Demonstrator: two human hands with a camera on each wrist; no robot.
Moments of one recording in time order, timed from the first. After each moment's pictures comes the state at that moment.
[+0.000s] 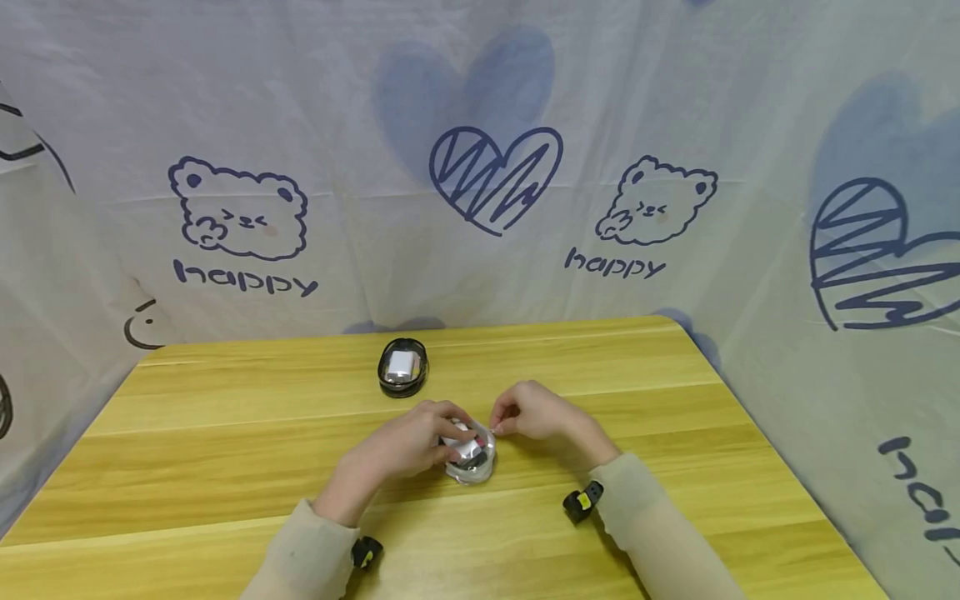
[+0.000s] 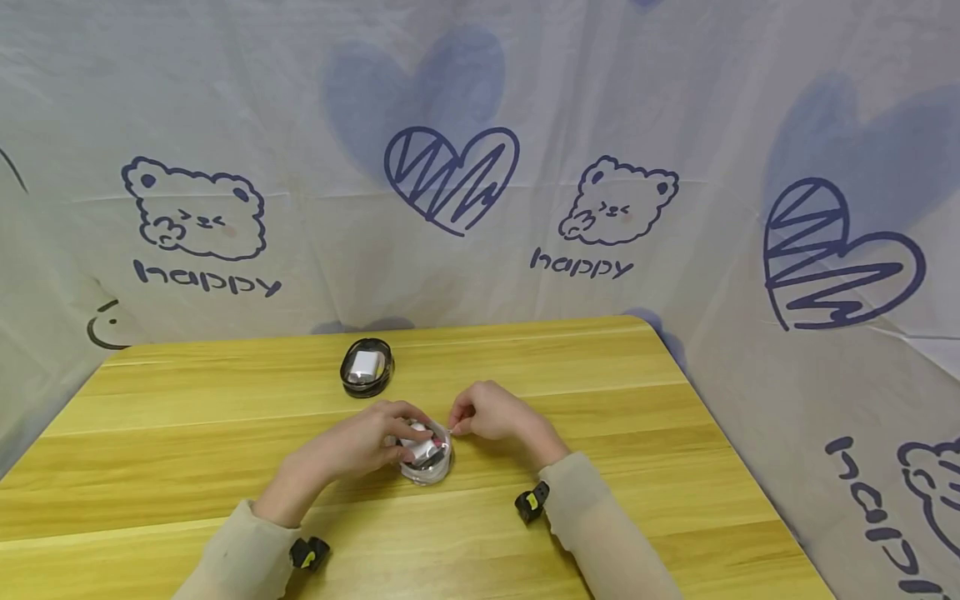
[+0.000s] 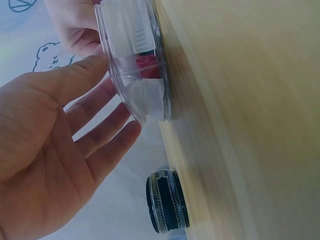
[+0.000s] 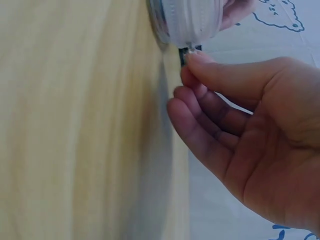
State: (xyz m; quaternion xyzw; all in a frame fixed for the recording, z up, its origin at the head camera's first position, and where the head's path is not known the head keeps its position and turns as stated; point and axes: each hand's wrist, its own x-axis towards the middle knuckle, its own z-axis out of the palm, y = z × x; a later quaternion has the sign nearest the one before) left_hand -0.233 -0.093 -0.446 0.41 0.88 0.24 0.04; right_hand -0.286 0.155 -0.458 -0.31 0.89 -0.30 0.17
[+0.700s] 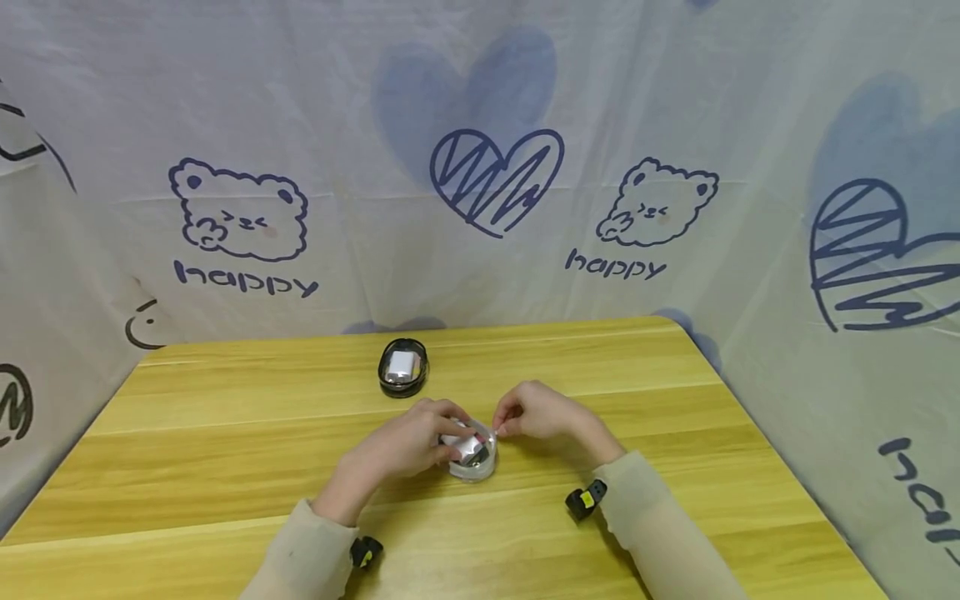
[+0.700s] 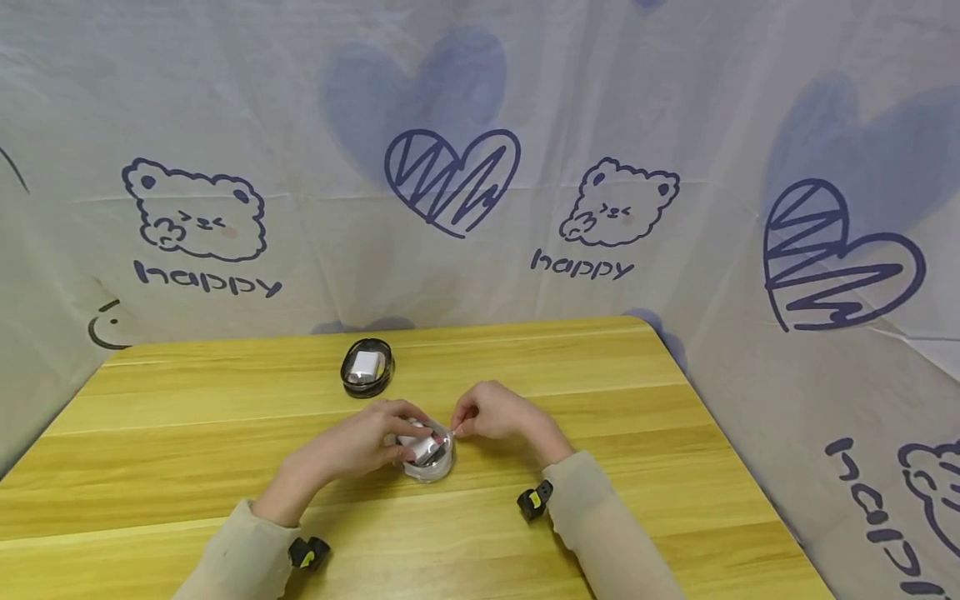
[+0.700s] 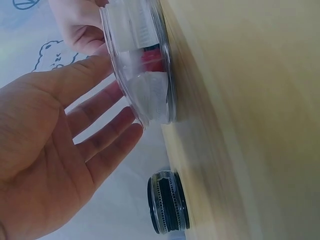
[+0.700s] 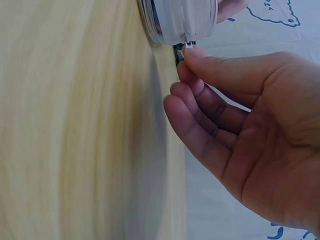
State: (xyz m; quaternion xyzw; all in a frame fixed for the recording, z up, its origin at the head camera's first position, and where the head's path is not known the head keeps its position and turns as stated) left_hand -0.232 -0.093 -0.443 0.38 0.90 0.22 0.05; right_hand -0.286 0.158 -0.450 -0.30 0.88 -0.31 0.19
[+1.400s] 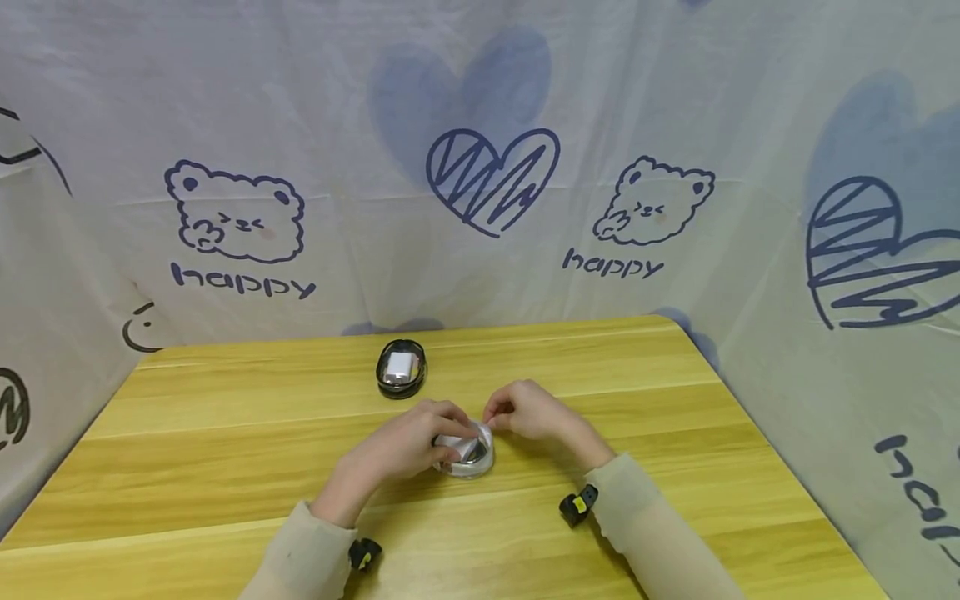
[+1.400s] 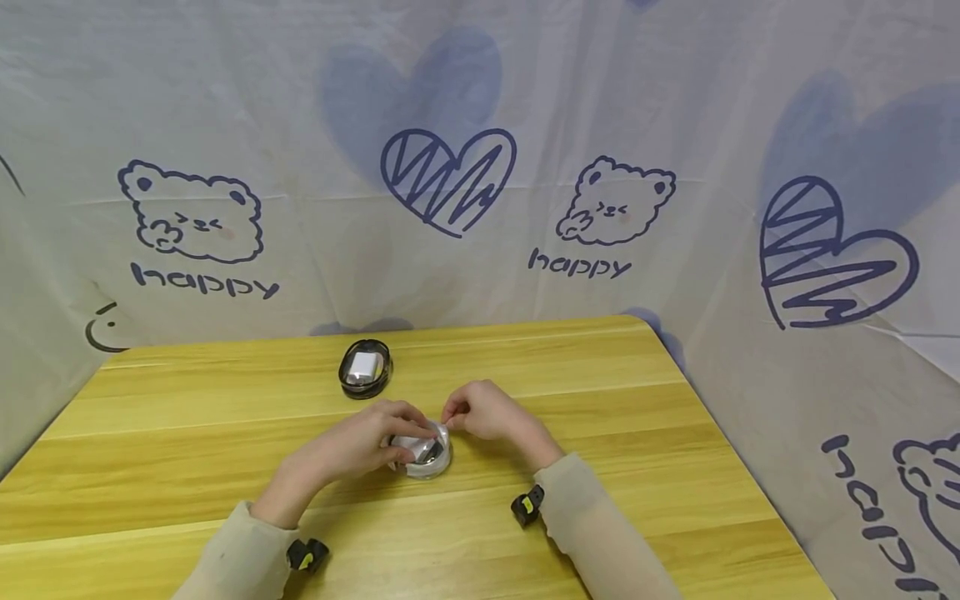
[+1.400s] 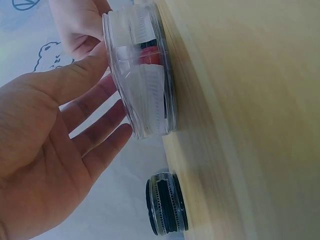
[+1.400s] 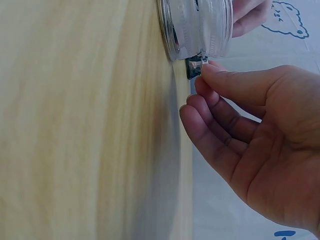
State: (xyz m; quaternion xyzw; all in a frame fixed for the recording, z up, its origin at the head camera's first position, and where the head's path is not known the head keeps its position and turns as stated) left_hand -0.233 -0.092 -0.444 0.41 0.88 0.25 0.04; right_hand -0.284 0.148 -0.457 -0.29 0.89 -0.31 0.13
